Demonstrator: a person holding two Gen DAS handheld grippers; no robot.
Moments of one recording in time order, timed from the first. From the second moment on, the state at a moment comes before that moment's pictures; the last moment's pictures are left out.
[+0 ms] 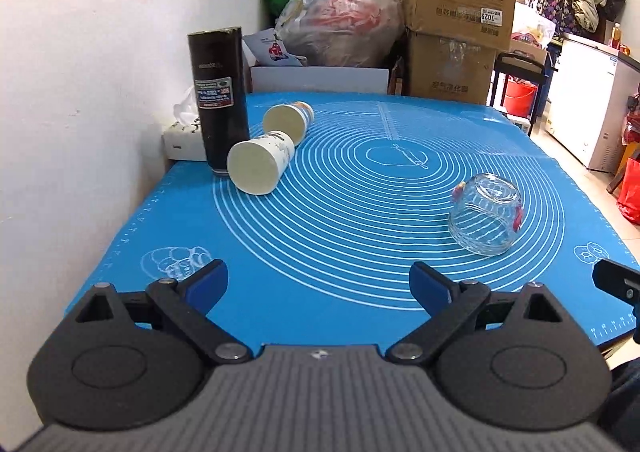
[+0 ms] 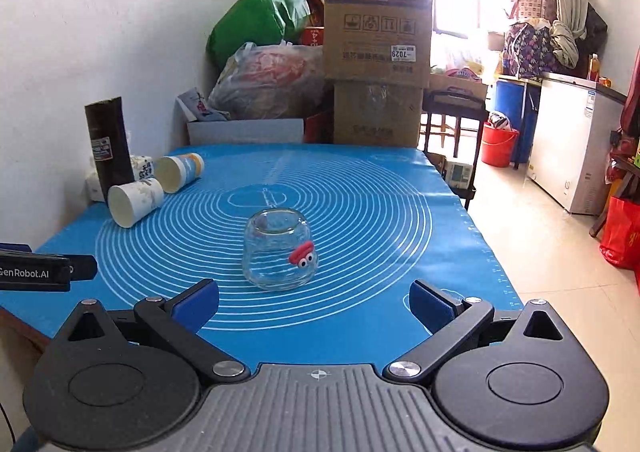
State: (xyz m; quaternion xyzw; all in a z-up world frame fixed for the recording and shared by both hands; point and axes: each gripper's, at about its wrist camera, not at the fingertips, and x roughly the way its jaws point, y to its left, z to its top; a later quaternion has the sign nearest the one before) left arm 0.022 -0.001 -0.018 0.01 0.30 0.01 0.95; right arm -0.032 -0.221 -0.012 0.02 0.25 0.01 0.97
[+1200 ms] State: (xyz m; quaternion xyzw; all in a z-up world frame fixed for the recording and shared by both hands) left arm 0.007 -0.001 -0.016 0.01 0.29 0.00 0.96; right arm -0.051 -0.208 -0.004 0.00 0.25 0.03 0.97
